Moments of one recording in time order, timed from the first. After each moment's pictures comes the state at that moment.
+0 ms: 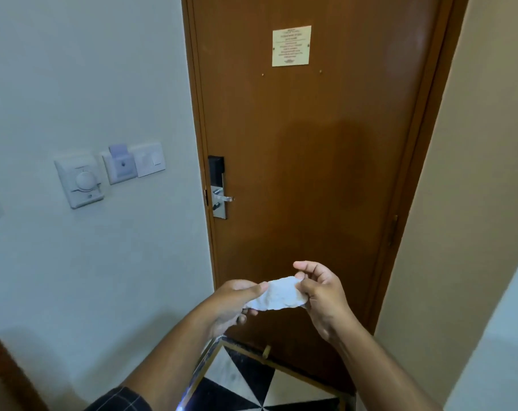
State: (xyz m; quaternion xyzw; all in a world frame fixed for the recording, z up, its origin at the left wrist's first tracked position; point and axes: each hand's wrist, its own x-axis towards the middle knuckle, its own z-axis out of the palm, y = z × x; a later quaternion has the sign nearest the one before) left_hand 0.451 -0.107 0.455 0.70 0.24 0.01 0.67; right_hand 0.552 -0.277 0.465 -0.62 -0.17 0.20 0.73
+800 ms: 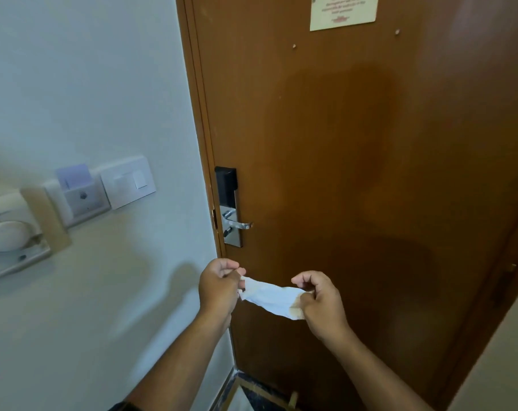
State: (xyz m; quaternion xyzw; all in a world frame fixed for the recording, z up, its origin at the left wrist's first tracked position) left_hand 0.647 0.105 0.460 0.63 0.39 0.36 0.57; right_hand 0.737 -0.056 0.437 -0.76 -0.27 0.04 0.59
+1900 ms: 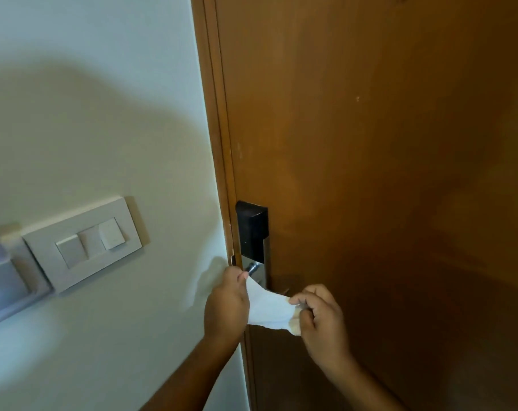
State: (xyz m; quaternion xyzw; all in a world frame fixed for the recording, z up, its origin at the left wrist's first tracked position) left_hand 0.814 0.318 0.424 0.80 0.40 0.39 0.22; right_hand 0.897 0.163 0.425 -0.78 -0.39 -0.08 0.49
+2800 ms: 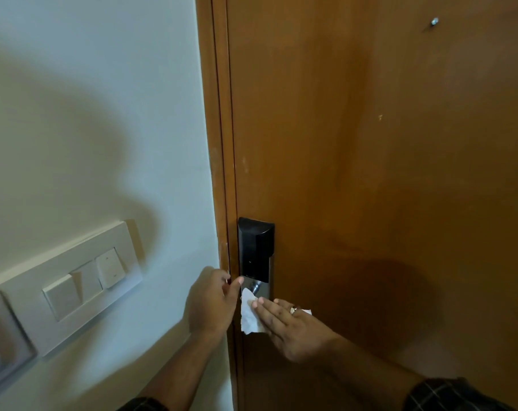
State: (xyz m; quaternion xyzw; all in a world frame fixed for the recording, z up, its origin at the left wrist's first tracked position) left_hand 0.822 0.419 0.427 0.84 0.28 0.41 0.22; right_hand 0.924 0.240 0.398 -0.70 -0.64 -0.31 -0.04
